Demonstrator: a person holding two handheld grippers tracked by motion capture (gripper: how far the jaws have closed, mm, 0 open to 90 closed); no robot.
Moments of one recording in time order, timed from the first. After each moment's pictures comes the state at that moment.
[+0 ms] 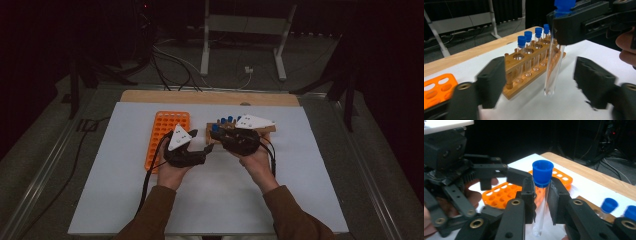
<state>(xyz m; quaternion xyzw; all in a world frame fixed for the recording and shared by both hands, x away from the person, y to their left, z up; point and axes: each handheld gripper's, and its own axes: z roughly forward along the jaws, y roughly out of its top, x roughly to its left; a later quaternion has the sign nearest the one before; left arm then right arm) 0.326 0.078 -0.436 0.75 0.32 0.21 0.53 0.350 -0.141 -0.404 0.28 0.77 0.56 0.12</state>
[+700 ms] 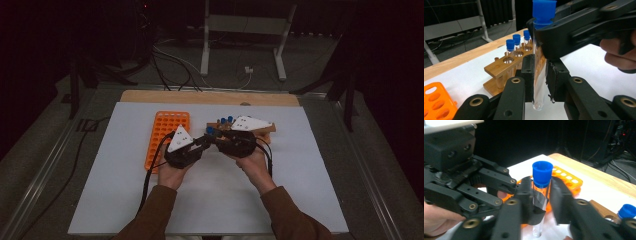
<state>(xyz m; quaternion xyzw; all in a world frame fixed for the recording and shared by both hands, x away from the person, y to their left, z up) 0.324 0.078 -0.434 0.76 0.29 0.19 0.54 0.347 -0.133 -0.404 0.26 0.77 0.57 0.11</state>
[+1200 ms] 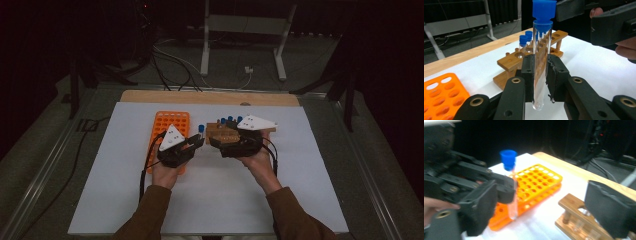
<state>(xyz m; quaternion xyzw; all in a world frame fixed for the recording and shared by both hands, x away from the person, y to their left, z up) 0.325 0.100 -0.438 0.75 0.31 0.20 0.54 0.347 -0.148 -0.403 0.30 0.77 0.55 0.16</state>
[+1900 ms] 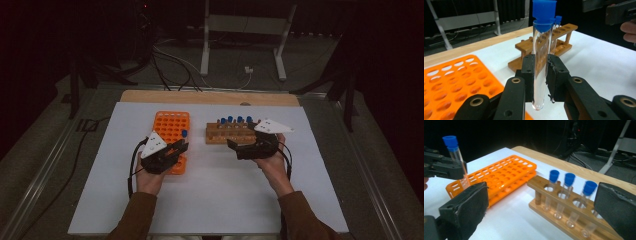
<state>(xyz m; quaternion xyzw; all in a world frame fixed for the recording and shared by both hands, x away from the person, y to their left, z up) 0.310 0.142 -0.453 0.75 0.34 0.20 0.54 0.346 -0.193 -0.420 0.35 0.75 0.52 0.20</state>
